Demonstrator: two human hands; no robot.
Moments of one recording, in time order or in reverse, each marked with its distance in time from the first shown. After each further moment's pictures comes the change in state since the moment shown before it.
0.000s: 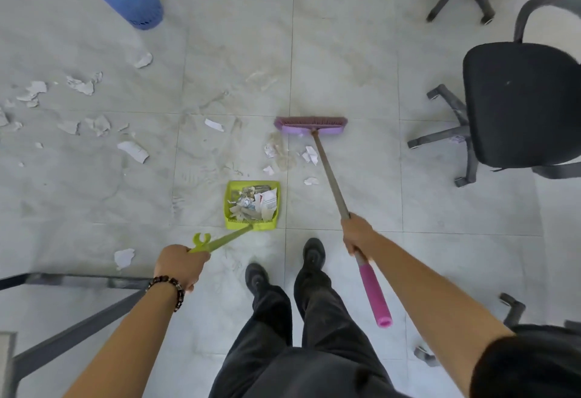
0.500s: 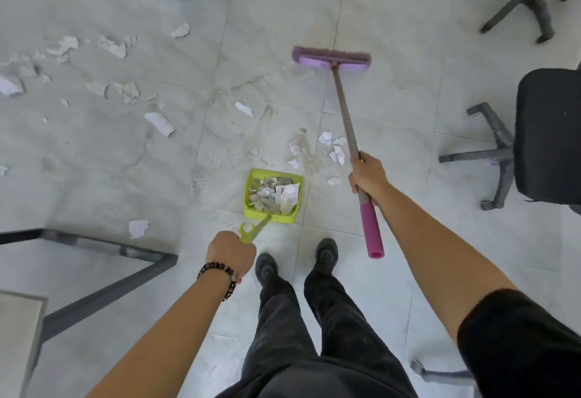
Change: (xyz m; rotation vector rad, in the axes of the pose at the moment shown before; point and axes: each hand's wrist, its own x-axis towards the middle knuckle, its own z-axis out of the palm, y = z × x) left_hand 0.002 0.024 -0.011 0.008 -0.105 0.012; right_hand 0.032 -0.156 0.015 0.215 0.187 -0.267
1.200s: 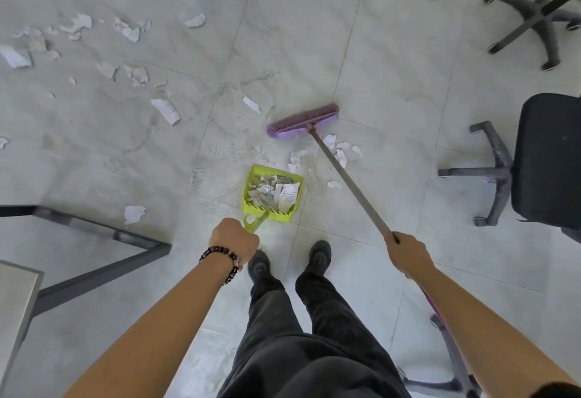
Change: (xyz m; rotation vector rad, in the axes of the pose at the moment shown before) left_hand -0.009 0.005 -0.005 0.121 -0.034 0.010; right_hand -0.064 0.132 -0.058 -0.631 -0.062 0.139
